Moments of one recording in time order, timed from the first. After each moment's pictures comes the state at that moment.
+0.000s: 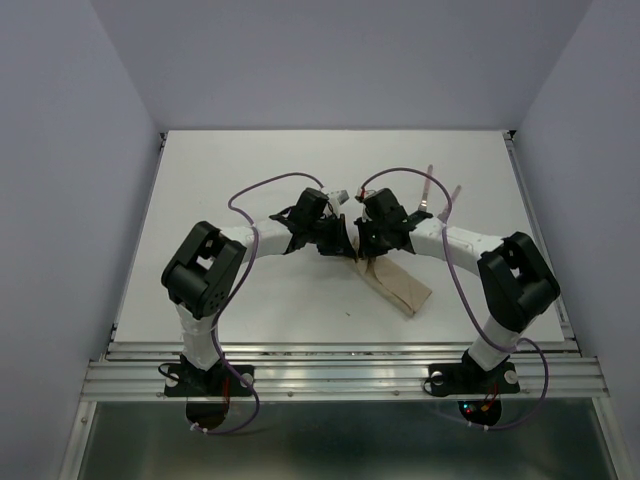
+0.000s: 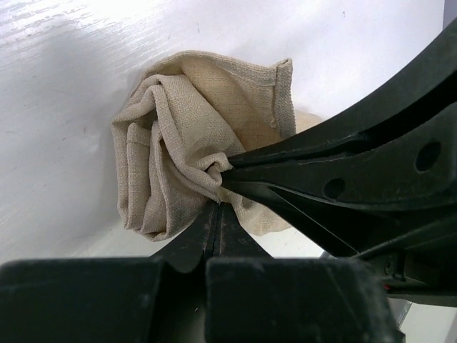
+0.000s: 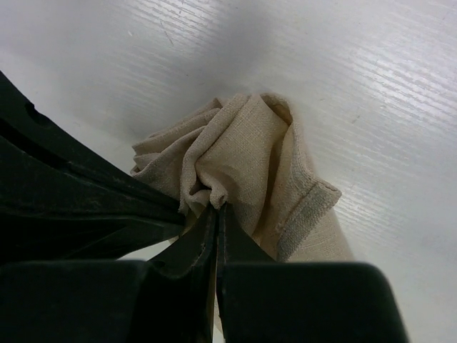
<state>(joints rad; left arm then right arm) -0.64 1.85 1.09 0.00 0.49 -0.58 0.60 1.70 1.08 -0.33 -0.08 0.31</state>
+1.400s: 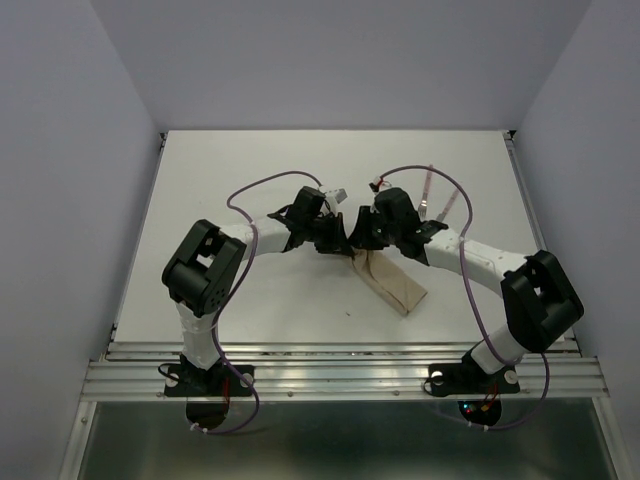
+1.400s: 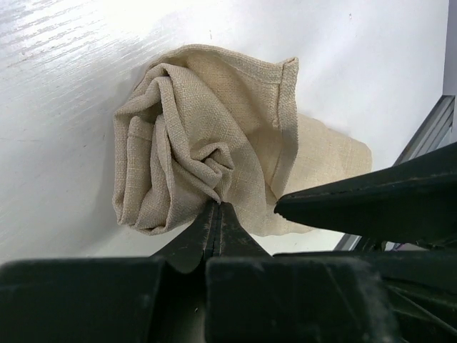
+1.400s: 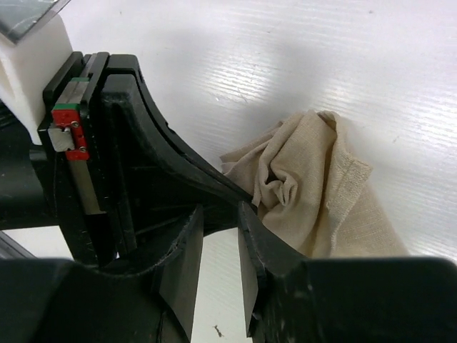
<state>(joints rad) -0.62 1.87 1.09 0.00 0.51 -0.55 0.61 1.55 0.97 -0.10 -0.08 0.57</state>
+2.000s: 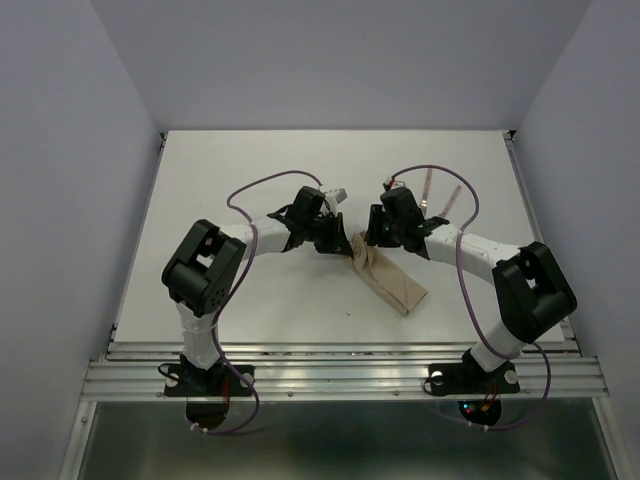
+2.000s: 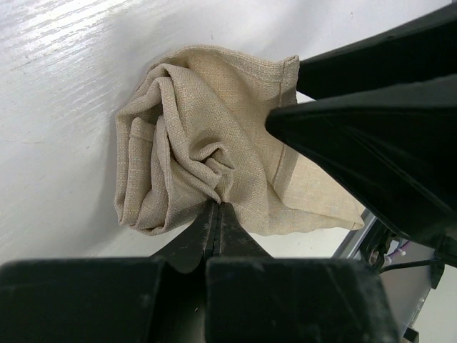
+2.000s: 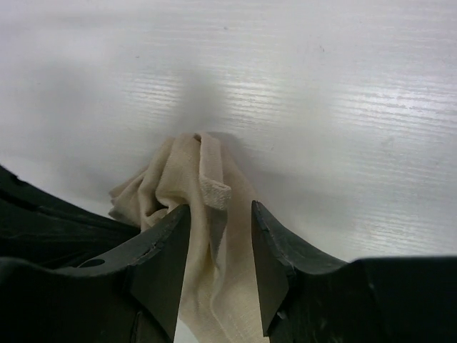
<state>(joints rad) -0.62 1.87 1.09 0.00 0.51 -0.53 0.55 1.59 0.97 -0.15 0.10 0.52</state>
